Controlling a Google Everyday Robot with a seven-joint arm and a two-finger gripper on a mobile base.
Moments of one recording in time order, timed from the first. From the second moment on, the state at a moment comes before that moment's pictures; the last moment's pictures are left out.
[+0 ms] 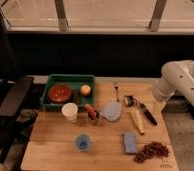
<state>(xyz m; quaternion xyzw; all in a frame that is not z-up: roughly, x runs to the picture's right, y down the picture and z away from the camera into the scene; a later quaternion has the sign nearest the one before) 0.312 0.078 0.759 -0.27 -0.05 0.00 0.96</state>
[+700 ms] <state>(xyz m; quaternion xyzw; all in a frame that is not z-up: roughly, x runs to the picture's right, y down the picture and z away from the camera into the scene) 0.254 0.057 0.761 -0.25 -0.10 -0.11 0.96</state>
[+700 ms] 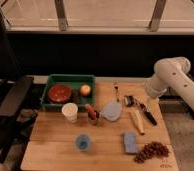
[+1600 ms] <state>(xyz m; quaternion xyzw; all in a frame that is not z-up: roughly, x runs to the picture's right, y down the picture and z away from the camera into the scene) 0.120 0.065 0.782 -0.25 -0.20 -0.22 0.92</state>
